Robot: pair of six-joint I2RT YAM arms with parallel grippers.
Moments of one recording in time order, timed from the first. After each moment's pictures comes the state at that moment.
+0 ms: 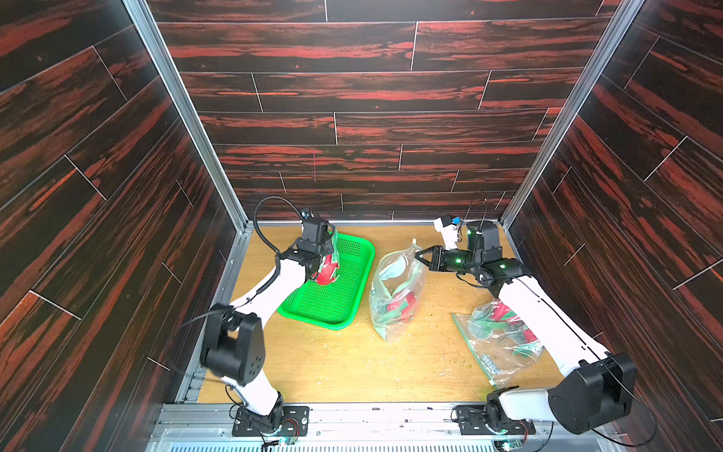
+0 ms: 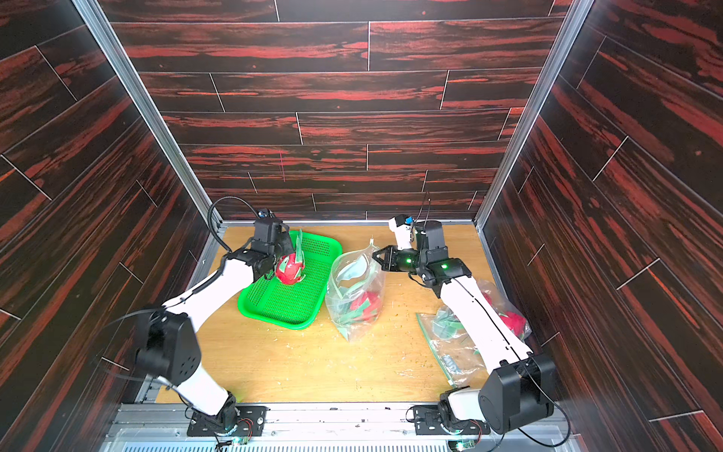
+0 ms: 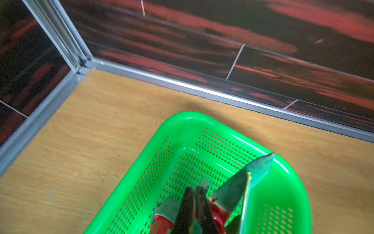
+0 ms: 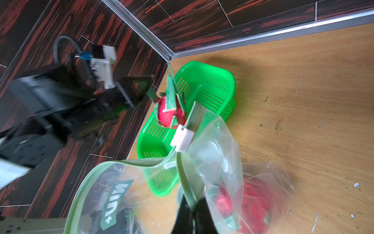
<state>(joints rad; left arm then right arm) -0.30 1.71 1.33 -0.23 -0.33 -0.44 0.34 1.37 1.23 -0.42 -0.59 0.41</state>
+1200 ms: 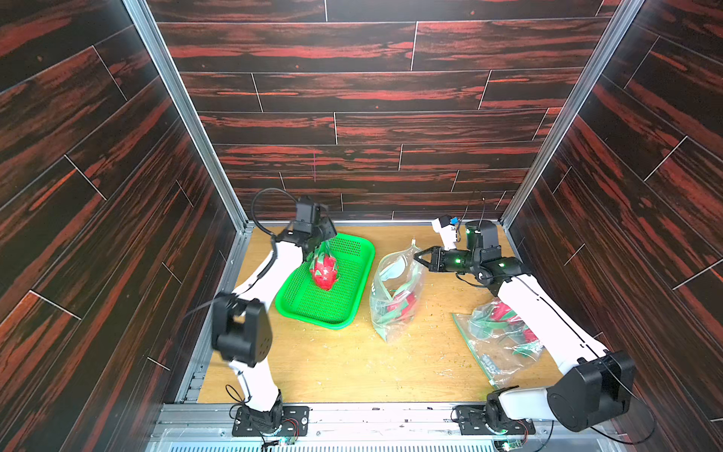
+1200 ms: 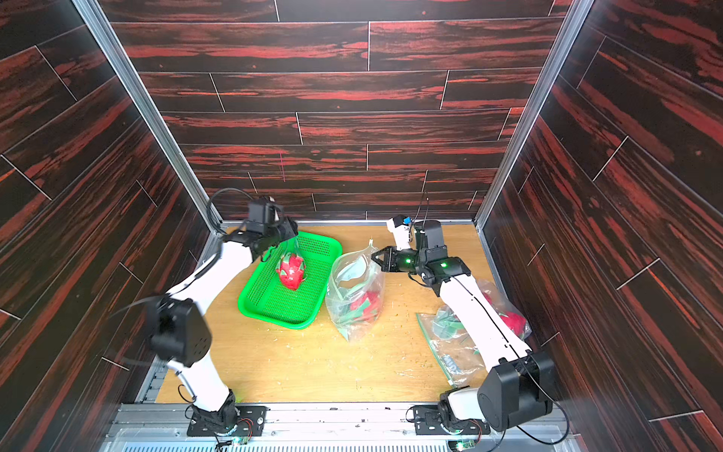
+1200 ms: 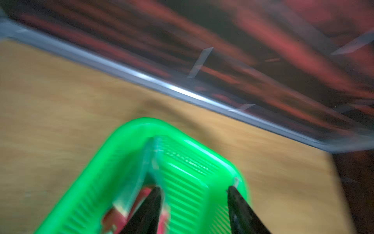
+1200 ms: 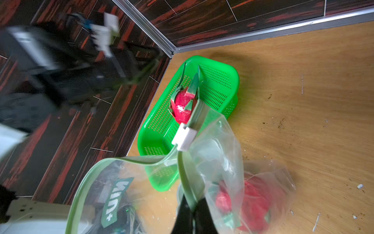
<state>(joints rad) -0.26 1.75 1.58 -0.38 0.05 -0.56 0.34 1.39 1.25 -0.45 -0.61 0.38</state>
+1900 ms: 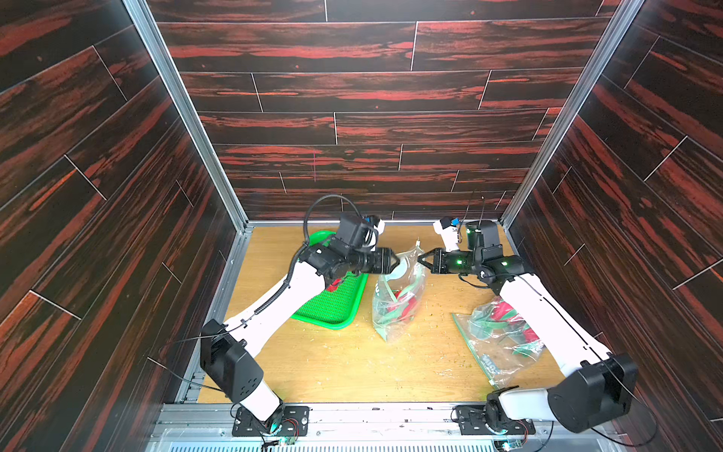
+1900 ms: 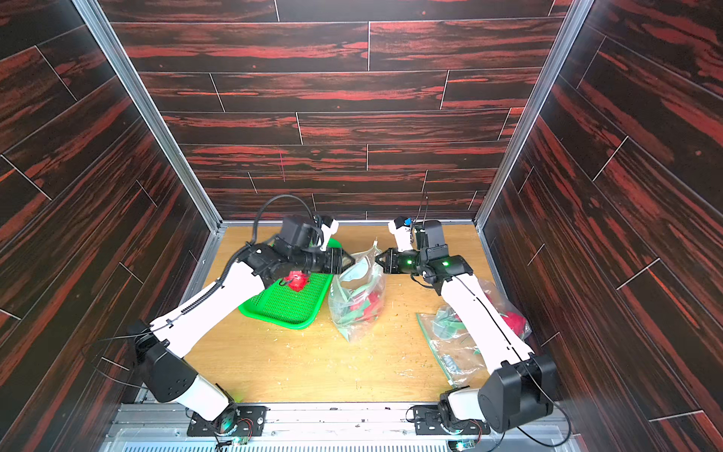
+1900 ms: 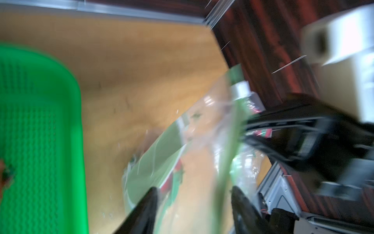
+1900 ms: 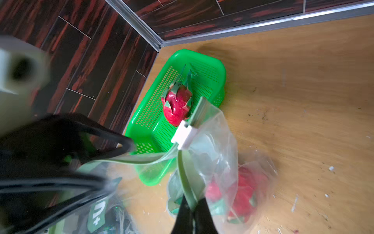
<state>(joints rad) -0.64 1.61 1.56 -0.63 0.32 -0.50 0.34 1.36 1.28 -0.57 -0.53 0.32</state>
